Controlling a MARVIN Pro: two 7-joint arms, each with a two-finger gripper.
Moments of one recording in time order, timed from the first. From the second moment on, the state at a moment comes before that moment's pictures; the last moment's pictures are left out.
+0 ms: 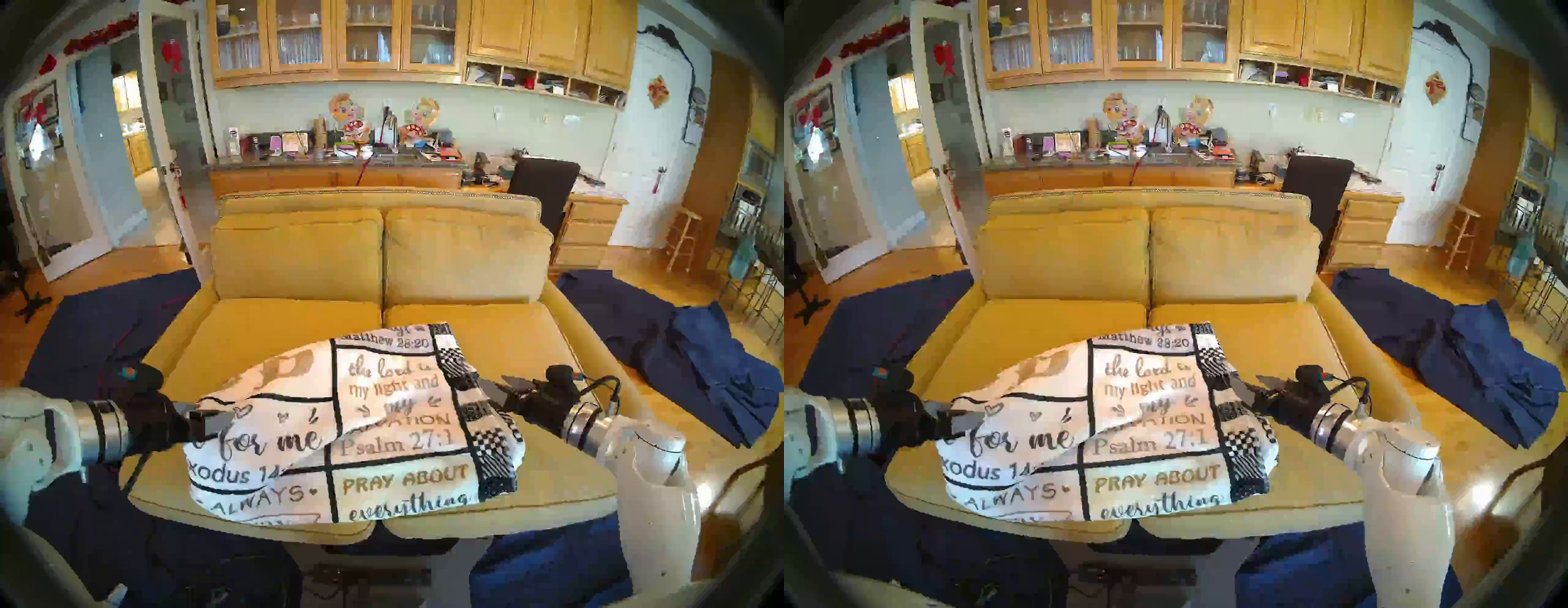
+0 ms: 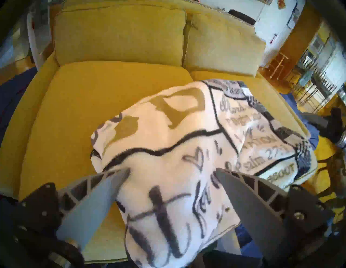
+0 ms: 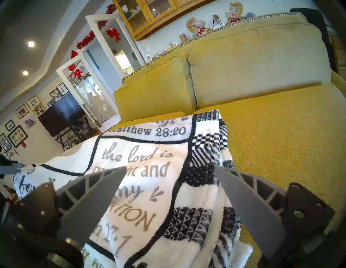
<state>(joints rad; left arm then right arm) 2.88 -0.69 -2.44 -2.29 -1.18 0.53 -0.17 -1.92 -1.34 1.91 -1.87 0.42 0.56 0.79</state>
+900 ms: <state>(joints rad) 2.81 -0.50 -1.98 -2.01 -0.97 0.17 -0.02 -1.93 -1.35 1.91 -1.89 0.42 0.55 0.80</state>
